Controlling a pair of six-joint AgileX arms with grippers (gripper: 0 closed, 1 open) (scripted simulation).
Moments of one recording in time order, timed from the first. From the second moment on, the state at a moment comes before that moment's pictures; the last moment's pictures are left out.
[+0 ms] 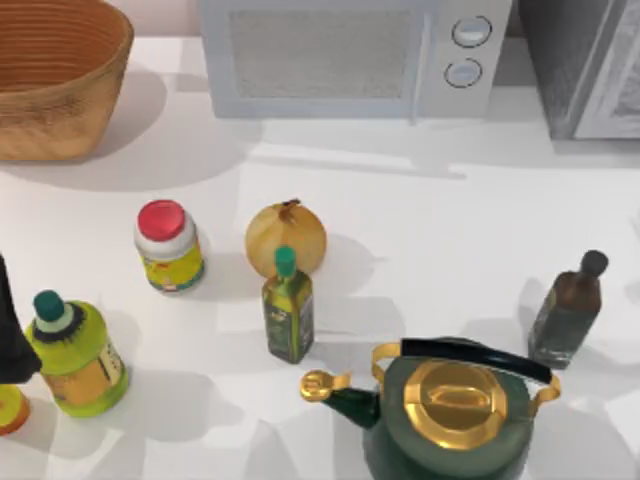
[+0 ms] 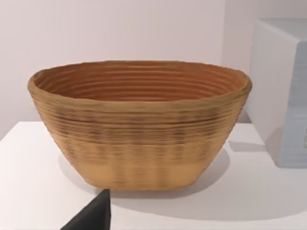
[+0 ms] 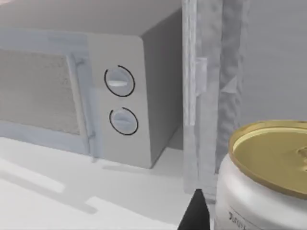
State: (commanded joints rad) left arm 0.00 0.00 0.00 0.00 0.00 0.00; right arm -0.46 1.17 0.38 0.65 -0.83 -0.05
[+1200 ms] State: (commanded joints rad) left arm 0.00 0.00 0.00 0.00 0.00 0.00; right arm -0.92 2.25 0.81 1.36 -1.65 -0.12
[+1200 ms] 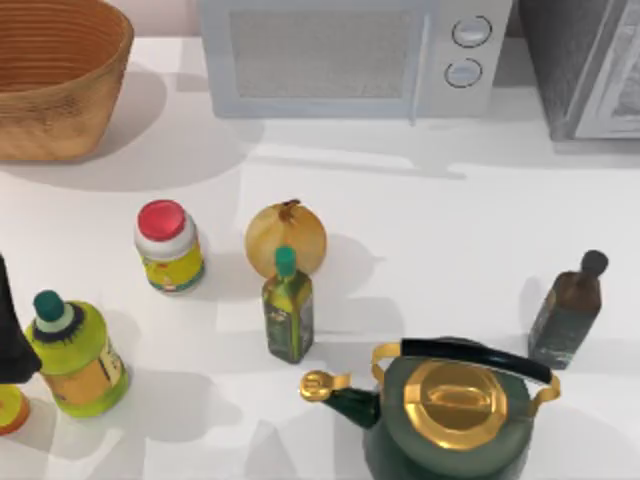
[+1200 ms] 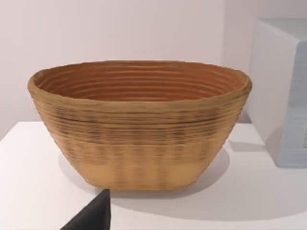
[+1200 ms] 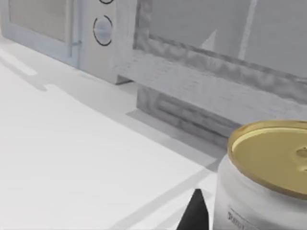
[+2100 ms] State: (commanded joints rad) left arm 0.00 0.00 0.00 0.00 0.00 0.00; right arm -0.90 2.39 0.93 1.44 -1.60 -0.14
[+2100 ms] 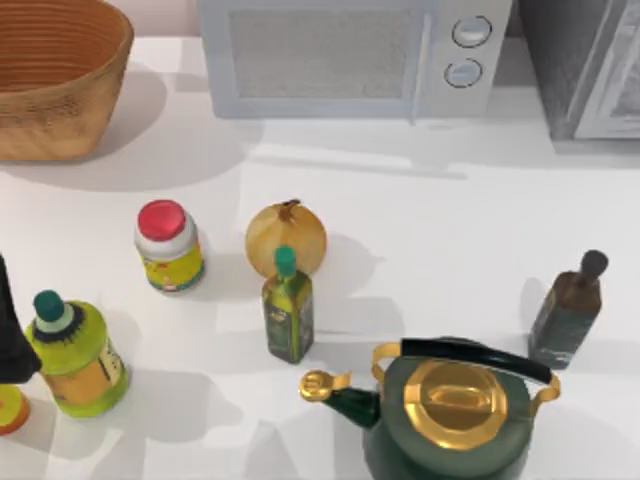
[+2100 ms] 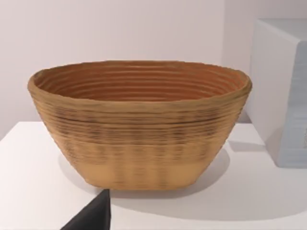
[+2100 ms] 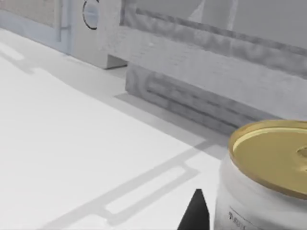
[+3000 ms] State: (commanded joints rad) left arm 0.00 0.00 0.00 0.00 0.00 0.00; right arm -0.86 2.28 0.81 1.19 -1.60 -0.27
